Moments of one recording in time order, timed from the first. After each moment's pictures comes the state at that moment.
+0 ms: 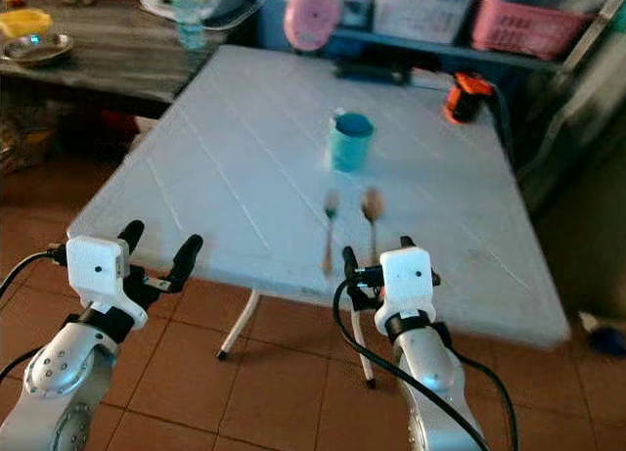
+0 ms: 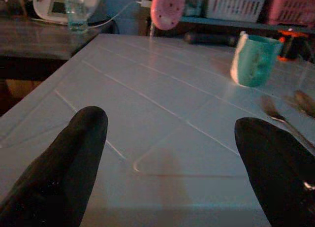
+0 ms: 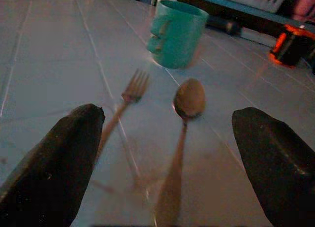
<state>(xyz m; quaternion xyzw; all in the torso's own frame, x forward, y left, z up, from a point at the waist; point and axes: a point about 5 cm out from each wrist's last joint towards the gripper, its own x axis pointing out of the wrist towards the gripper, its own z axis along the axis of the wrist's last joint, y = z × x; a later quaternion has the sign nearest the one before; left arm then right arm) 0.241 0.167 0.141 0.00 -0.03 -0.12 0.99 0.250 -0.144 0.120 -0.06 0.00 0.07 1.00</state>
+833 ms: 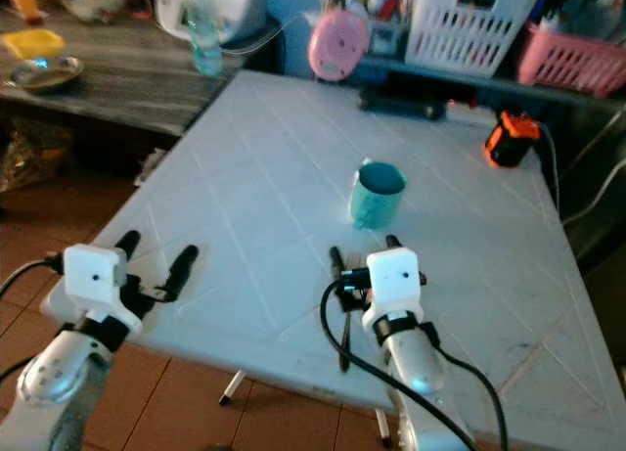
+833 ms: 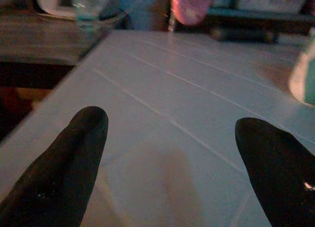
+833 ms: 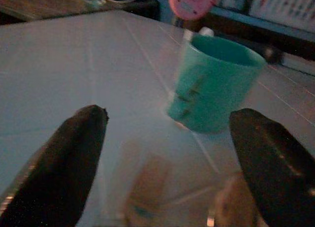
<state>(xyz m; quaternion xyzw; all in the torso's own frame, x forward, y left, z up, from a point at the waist) 0.234 0.168 0.130 0.01 -0.01 -0.12 0.99 0.247 -0.132 0.124 -0.05 -0.01 0.09 0.99</state>
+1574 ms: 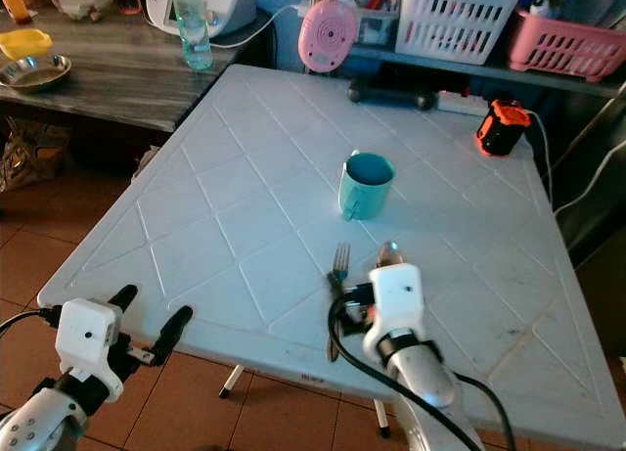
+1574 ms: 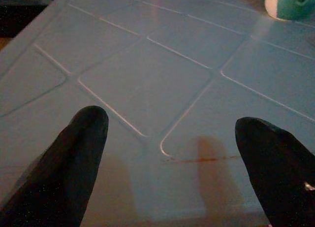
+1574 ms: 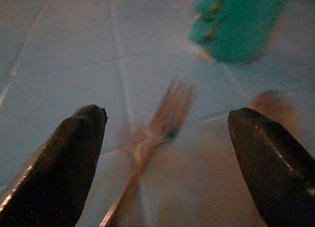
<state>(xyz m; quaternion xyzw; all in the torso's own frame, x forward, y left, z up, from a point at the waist) 0.187 0.184 0.103 0.04 0.08 -0.16 0.98 0.230 -0.129 0.110 0.00 0.09 0.15 0.99</state>
